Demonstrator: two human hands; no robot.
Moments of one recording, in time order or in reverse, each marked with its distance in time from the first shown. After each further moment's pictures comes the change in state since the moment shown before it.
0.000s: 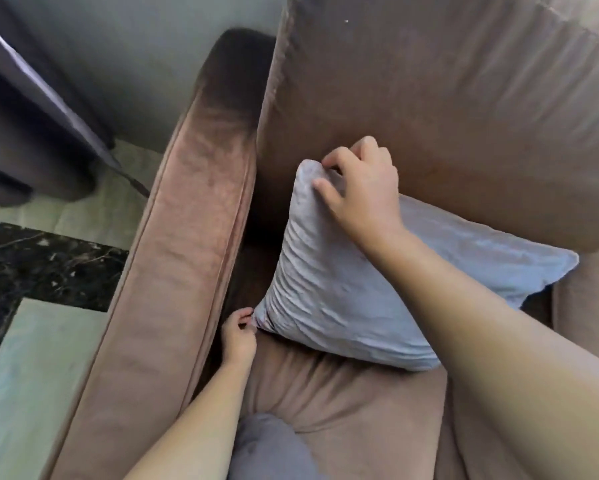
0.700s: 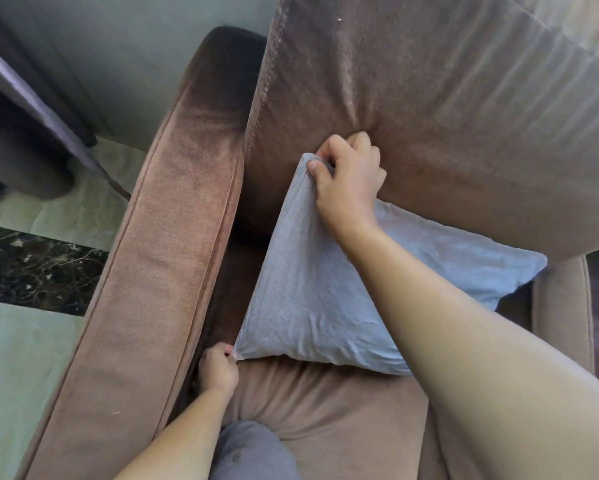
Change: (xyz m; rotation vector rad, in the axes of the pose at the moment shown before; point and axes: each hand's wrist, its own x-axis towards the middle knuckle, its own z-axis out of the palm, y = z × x) left_hand -0.021 -0.028 -0.017 0.492 -0.009 -0.030; right_hand 0.020 -0.011 0.010 0.222 0.073 0.273
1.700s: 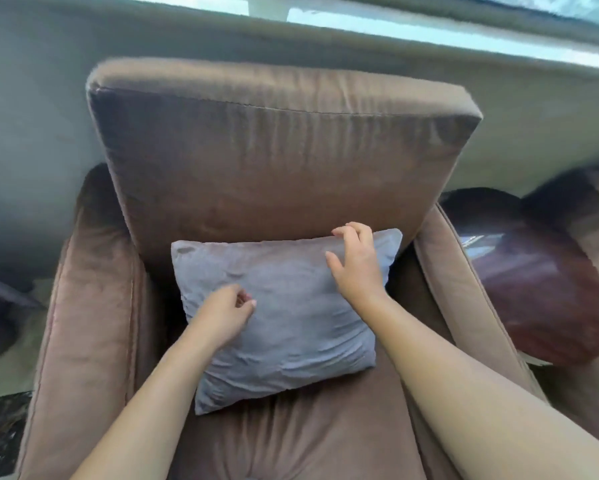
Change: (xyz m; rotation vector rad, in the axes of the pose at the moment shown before) left_hand -0.135 0.275 -0.087 0.412 -0.200 0.737; right_hand -0.098 0.155 -0.140 0.038 0.107 0.233
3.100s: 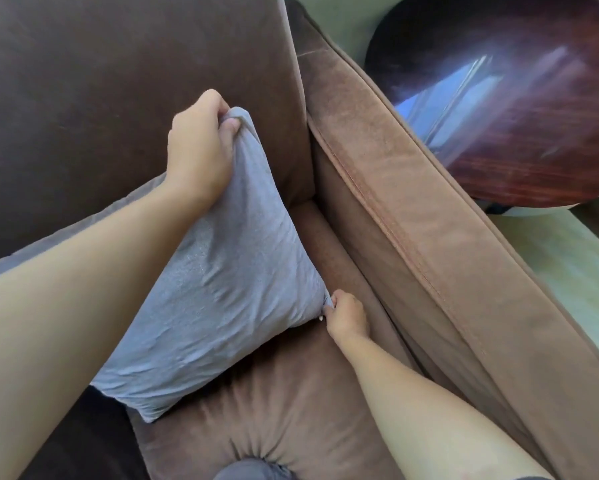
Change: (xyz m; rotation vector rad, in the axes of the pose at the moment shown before) left_hand 0.132 0.225 0.154 0.251 0.329 0.602; right_hand -0.164 0.276 0.118 0.206 -0.300 0.927
